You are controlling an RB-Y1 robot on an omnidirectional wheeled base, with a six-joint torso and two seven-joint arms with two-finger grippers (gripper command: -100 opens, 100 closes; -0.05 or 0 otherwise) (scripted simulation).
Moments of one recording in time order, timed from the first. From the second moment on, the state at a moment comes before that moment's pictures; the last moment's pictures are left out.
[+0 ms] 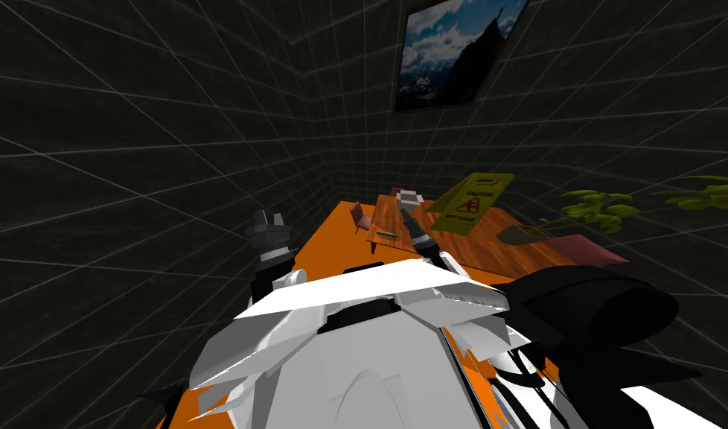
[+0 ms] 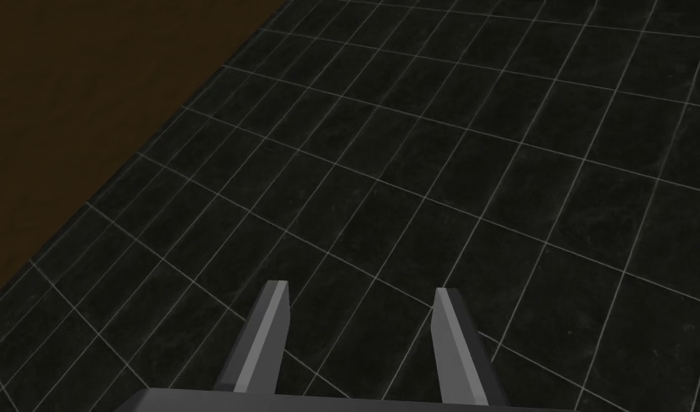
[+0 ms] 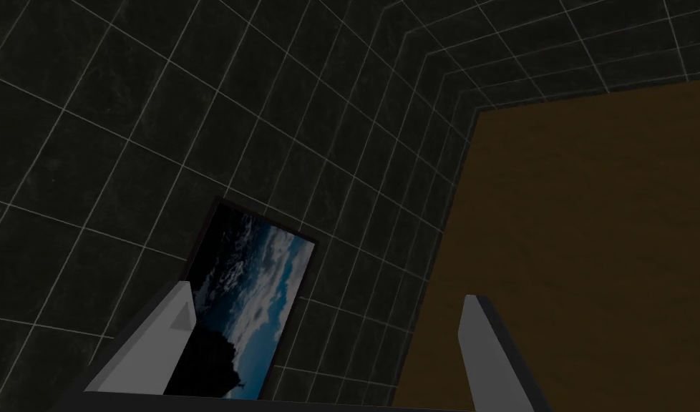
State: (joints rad) left arm 0.53 0.00 0.04 -2.30 0.04 -0.36 0.11; right arm 0.61 -0.31 -0.02 -2.06 0.21 -0.60 0.10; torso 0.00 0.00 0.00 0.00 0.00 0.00
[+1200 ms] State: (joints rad) left arm 0.53 0.00 0.04 -2.30 0.04 -0.36 0.11; right arm 0.62 -0.50 0.05 -1.69 0.44 -0.59 0.10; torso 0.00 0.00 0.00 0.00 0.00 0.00
